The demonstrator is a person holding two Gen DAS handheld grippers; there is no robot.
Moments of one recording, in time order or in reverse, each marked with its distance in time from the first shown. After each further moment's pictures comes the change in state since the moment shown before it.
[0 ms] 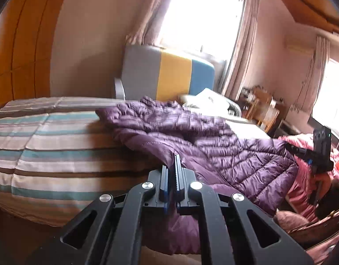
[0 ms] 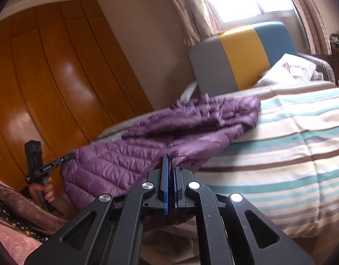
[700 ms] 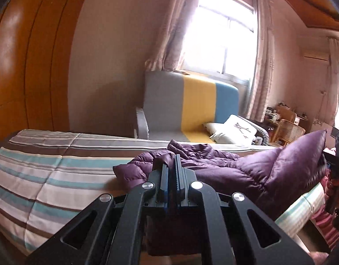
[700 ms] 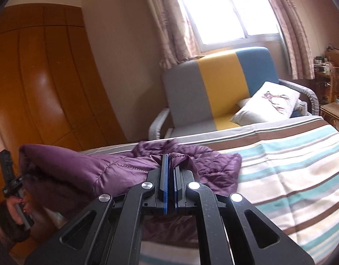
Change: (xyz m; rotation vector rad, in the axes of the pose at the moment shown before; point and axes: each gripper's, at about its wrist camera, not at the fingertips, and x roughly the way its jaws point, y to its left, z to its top) left arm 0.088 0.039 0.099 0.022 -0.138 0.174; right arm 0.094 -0.040 0.103 -0.028 -0.105 -0.227
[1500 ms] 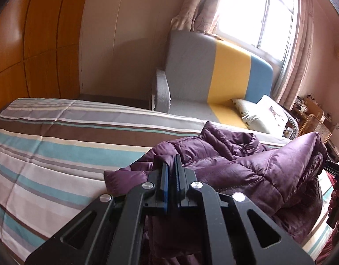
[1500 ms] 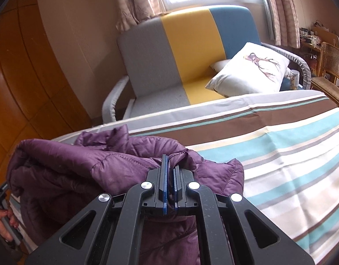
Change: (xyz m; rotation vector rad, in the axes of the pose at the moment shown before) left arm 0.200 0.042 -0.007 -0.109 0.250 0.123; right arm 0.195 -0.047 0.017 0.093 0.253 -0.209
